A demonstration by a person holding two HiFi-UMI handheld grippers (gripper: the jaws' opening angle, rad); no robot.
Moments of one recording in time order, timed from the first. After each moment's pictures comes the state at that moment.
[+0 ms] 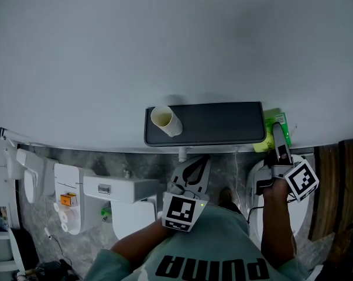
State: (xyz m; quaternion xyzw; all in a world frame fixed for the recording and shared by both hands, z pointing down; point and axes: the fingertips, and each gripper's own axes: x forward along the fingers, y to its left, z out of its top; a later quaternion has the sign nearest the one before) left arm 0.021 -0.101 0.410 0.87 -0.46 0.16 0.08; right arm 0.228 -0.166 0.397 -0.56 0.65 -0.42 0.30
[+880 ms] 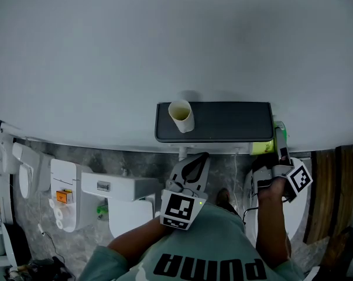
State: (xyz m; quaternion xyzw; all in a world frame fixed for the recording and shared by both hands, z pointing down) left arm -0.004 -0.099 0.405 0.87 -0.46 0.14 0.08; right arm 0.203 -0.159 0.431 -0.49 0.56 -0.53 0.41
